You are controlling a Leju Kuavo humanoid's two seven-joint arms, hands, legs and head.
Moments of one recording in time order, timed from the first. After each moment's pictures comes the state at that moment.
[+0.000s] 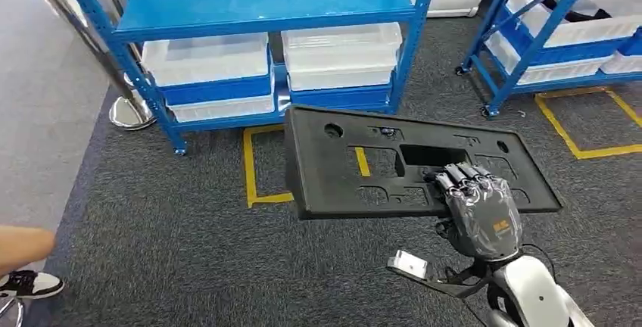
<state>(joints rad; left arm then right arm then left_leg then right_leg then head) -0.03 -0.04 0.15 -0.17 -0.58 -0.16 0.35 -0.20 -0.40 0.55 -1.81 1.33 -0.38 -0.03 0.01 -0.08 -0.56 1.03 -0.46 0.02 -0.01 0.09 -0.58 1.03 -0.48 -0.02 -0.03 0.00</state>
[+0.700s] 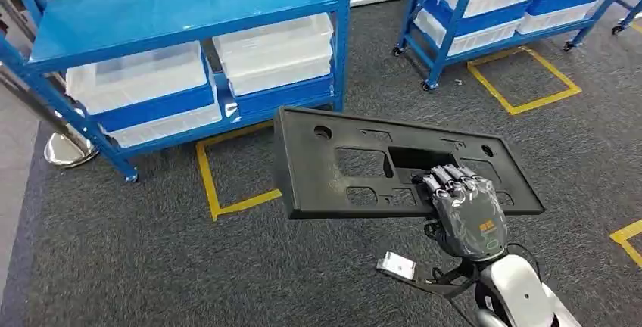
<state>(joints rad) -0.04 -0.04 0.16 -0.17 -0.62 -0.17 0.37 -0.20 -0.38 0.58 -1.78 1.33 -0.39 -0.02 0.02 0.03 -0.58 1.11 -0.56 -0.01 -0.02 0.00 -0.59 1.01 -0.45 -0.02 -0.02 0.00</state>
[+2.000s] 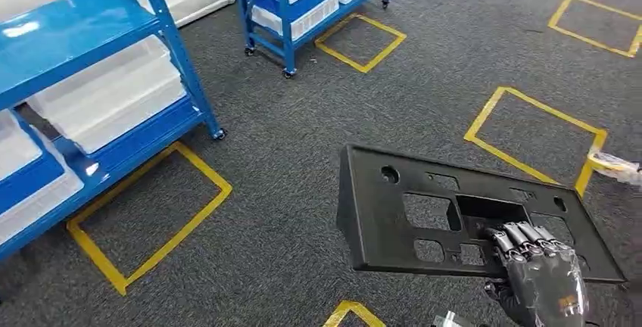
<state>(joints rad) -0.03 -0.06 0.13 -0.17 -0.68 -0.13 0.36 0.25 -0.51 0.29 -1.99 1.36 -0.51 -0.03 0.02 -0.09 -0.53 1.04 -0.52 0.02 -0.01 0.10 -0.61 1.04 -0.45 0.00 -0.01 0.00</state>
